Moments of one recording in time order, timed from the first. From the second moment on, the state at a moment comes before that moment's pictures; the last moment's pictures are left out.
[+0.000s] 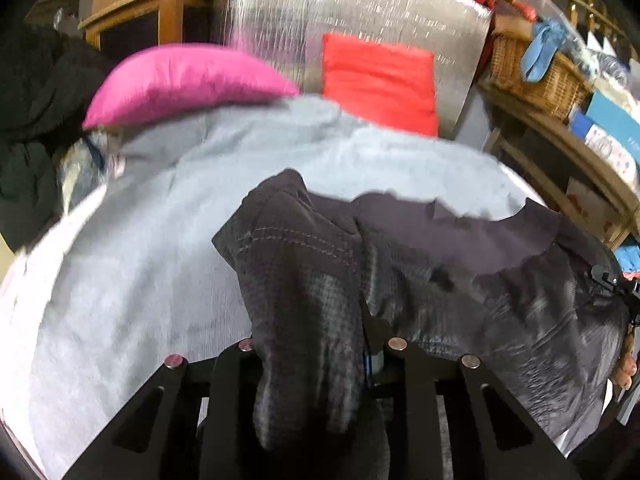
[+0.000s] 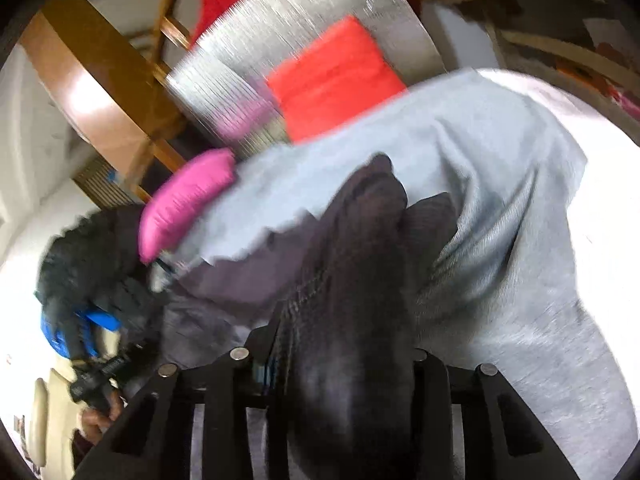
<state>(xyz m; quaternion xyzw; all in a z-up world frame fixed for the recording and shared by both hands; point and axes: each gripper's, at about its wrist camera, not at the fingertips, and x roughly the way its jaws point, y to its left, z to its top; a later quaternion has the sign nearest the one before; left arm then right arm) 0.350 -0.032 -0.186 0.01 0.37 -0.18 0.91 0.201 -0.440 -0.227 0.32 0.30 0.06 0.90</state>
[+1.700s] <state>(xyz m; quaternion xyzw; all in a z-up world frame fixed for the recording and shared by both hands) 0.176 -0.038 -0.165 0.18 0.28 0.00 0.94 0.087 -0.377 -0.185 0.23 0.27 -0.03 0.94</state>
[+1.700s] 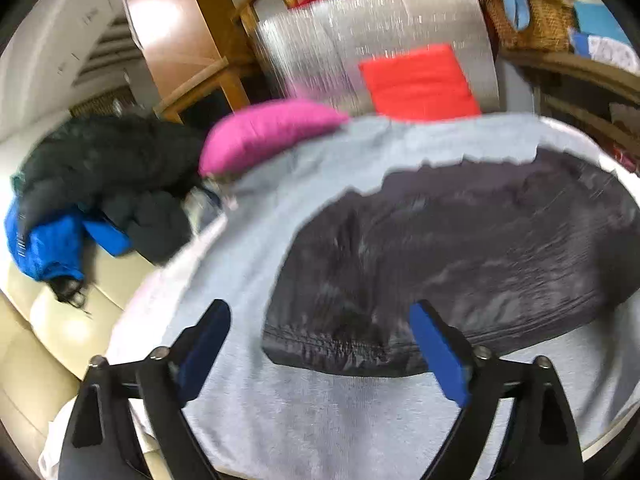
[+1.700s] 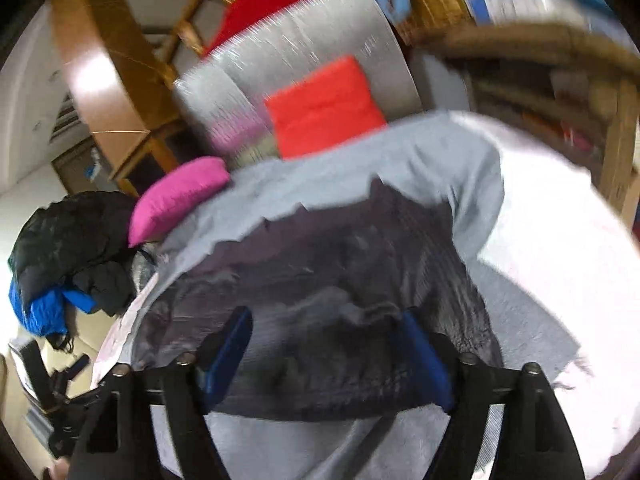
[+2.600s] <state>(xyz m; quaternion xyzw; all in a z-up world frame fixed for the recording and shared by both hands) 0.159 -0.017 -0.151 0.09 0.30 -0.04 0.95 0.069 -0.340 -0.192 0.23 0.33 -0.01 0.92</state>
